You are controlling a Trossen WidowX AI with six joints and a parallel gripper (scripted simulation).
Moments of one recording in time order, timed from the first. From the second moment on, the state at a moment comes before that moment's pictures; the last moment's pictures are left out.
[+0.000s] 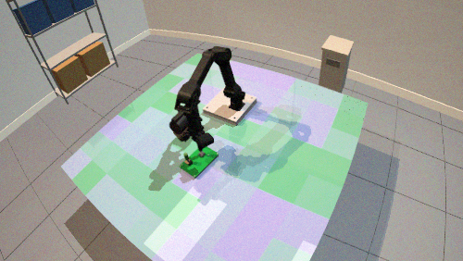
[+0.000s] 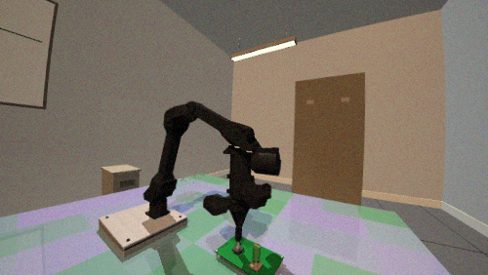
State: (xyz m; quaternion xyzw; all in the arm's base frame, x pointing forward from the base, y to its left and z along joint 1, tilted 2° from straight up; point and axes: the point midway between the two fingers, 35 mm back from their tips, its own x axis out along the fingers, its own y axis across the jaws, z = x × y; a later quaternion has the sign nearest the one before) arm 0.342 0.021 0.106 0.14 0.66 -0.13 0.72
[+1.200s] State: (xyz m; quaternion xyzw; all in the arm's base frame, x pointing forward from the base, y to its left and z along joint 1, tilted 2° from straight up) arm 0.341 0.021 0.100 0.15 0.66 -0.13 0.73
